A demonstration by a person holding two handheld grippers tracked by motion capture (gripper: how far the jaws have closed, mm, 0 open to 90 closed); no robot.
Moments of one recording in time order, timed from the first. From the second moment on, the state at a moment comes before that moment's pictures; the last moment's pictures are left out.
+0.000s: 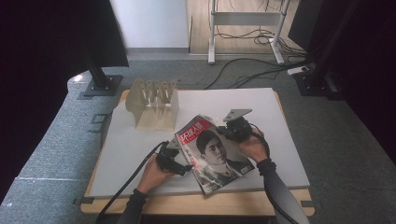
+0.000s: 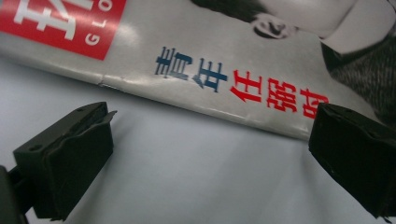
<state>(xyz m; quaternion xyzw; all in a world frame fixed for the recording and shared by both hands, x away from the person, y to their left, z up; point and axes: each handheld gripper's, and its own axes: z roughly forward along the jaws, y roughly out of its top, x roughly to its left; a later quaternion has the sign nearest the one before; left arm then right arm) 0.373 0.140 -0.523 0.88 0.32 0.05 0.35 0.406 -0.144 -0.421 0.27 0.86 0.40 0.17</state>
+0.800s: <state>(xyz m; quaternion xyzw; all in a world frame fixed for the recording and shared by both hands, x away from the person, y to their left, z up) 0.412 0.127 -0.512 0.87 0.32 0.01 0.38 0.388 -0.157 -0.394 0.25 0.85 0.42 0.16</state>
